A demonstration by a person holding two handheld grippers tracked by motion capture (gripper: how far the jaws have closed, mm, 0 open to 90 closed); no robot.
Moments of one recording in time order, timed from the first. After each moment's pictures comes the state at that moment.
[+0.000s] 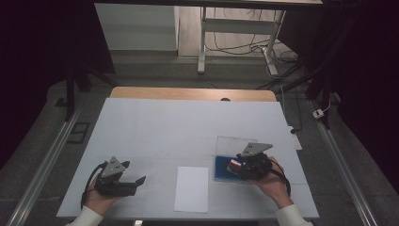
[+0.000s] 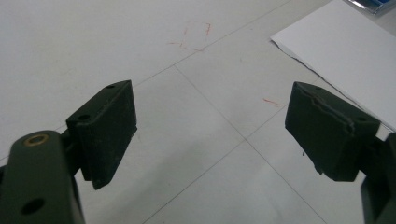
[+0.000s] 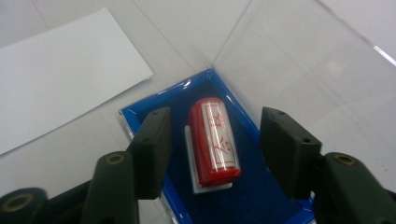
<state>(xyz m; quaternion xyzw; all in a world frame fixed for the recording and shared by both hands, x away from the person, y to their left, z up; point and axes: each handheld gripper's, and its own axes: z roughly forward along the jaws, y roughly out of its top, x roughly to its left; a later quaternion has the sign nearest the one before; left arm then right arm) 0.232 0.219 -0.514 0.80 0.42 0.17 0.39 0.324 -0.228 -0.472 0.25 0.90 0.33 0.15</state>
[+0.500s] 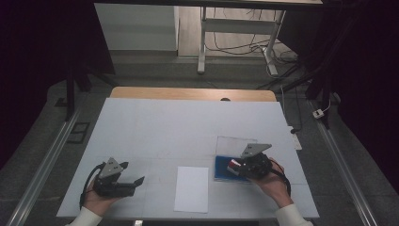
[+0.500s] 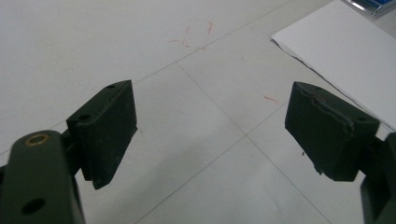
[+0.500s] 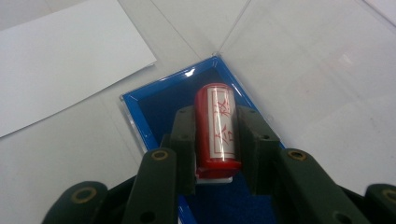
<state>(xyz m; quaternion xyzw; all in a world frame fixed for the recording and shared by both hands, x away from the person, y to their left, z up) 0.229 0.223 -0.515 0.79 0.43 0.17 0.39 0.327 -0.231 -0.476 0.24 0.91 0.32 0.13</state>
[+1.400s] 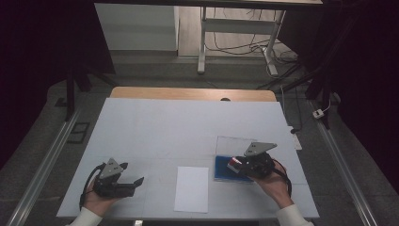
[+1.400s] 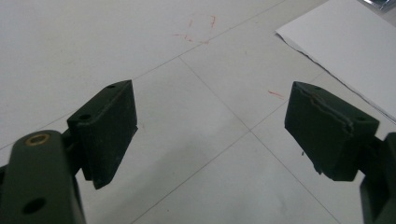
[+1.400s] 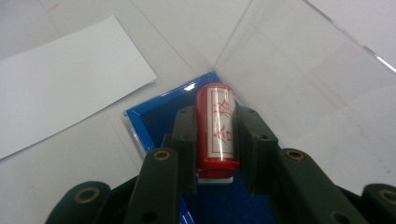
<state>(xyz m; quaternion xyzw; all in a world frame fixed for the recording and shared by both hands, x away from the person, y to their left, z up) 0.228 0.223 -0.518 0.80 0.43 0.17 0.39 0.324 -0.236 -0.468 0.25 0.89 0.35 0.14</state>
